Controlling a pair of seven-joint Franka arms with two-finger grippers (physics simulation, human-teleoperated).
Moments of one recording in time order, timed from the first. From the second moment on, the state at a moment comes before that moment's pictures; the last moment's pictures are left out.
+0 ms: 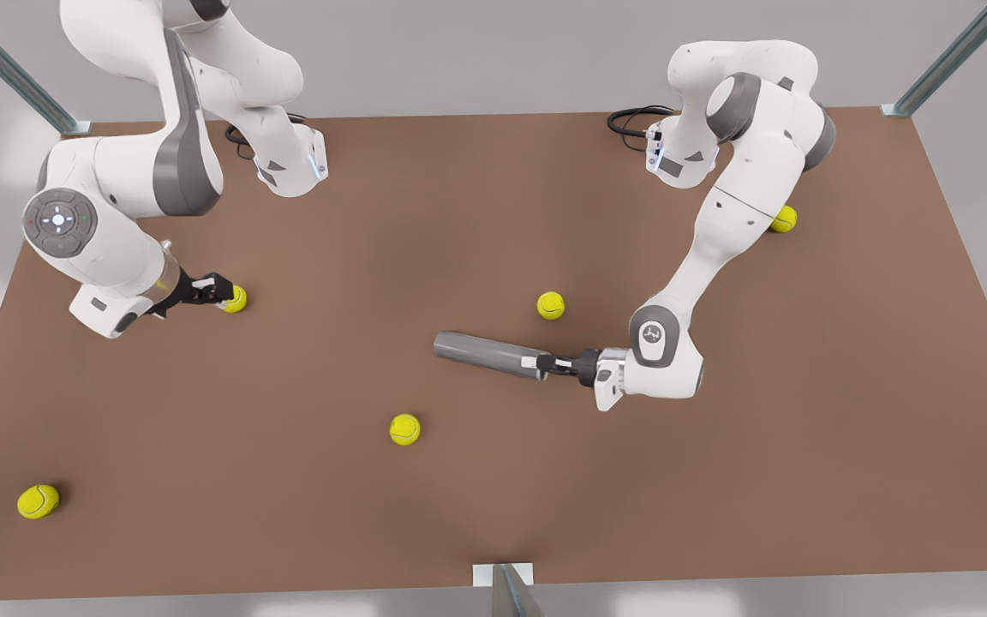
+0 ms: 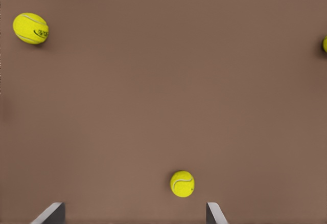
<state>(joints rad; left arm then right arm) -0.05 0.84 -0.43 -1.57 -1.08 2.13 0.41 0.06 0.14 0.07 -1.53 -0.10 1.53 -0.06</state>
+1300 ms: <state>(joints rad) 0.00 0.69 -0.42 -1.50 -0.85 1.99 -0.04 0.06 0.15 0.07 -1.54 -0.09 1.55 -0.06</state>
